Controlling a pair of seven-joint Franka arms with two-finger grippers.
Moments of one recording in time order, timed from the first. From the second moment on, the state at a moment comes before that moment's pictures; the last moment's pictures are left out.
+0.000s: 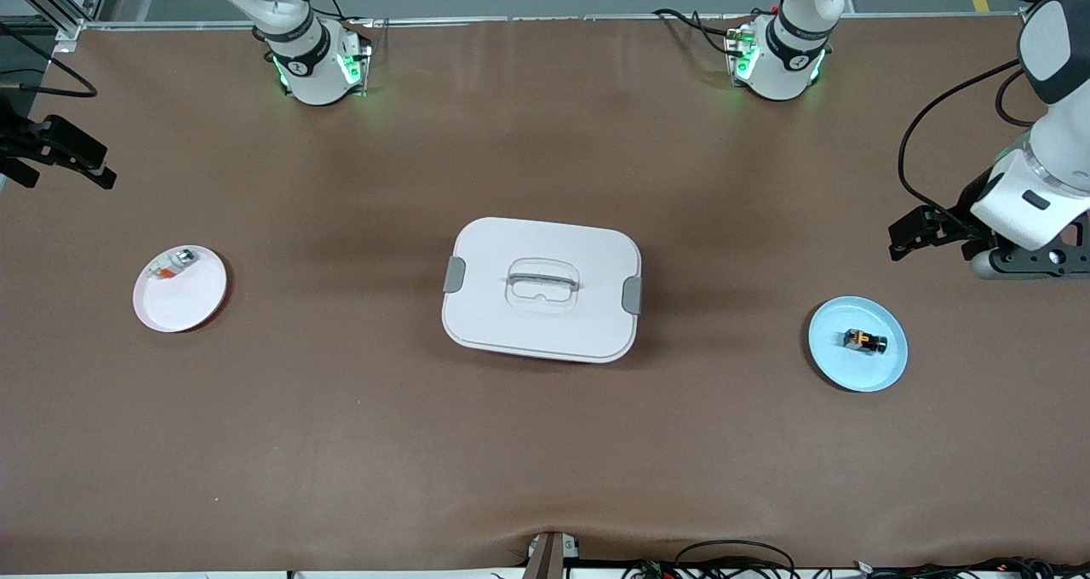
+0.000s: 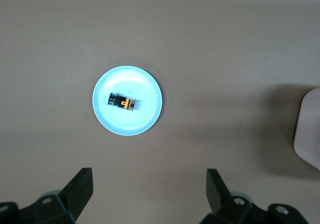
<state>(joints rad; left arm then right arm) -0.06 0.07 0.00 -1.68 0.01 1.81 -0.06 -0.03 -0.07 -0.01 -1.59 0.02 1.57 0.00</state>
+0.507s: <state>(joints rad) -0.06 0.07 -0.01 -1.57 0.01 1.75 -0.06 -0.03 -0.07 -0.01 -1.59 0.02 1.57 0.00</state>
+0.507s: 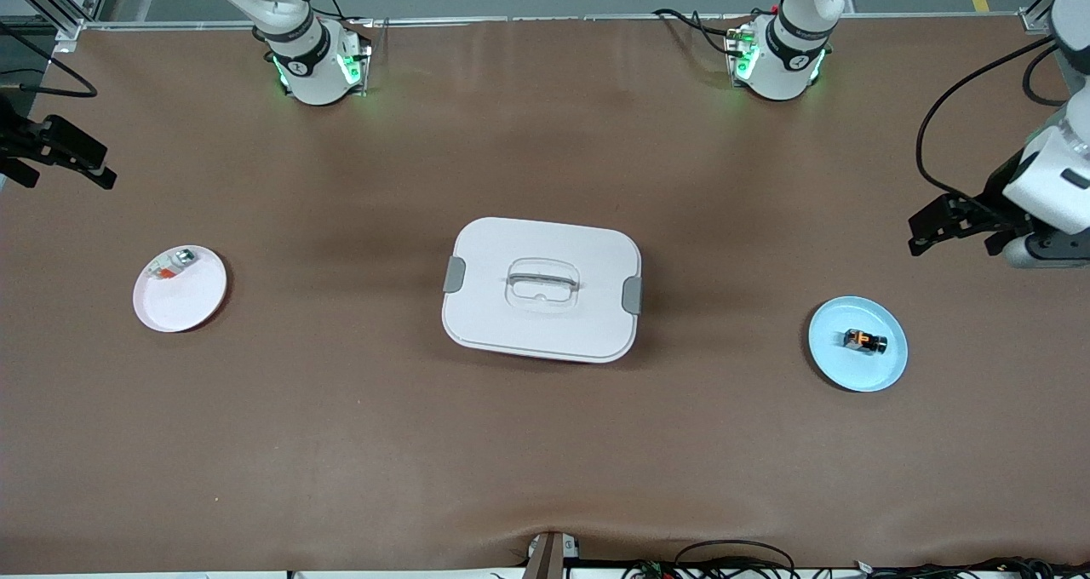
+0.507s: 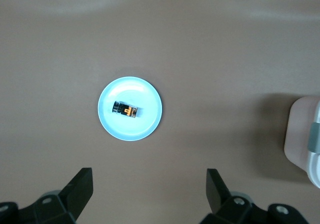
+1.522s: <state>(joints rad) -0.06 0.06 -0.02 -1.53 0.01 1.66 -0.06 -0.03 -0.07 -0.01 -1.60 0.02 1.57 0.00</state>
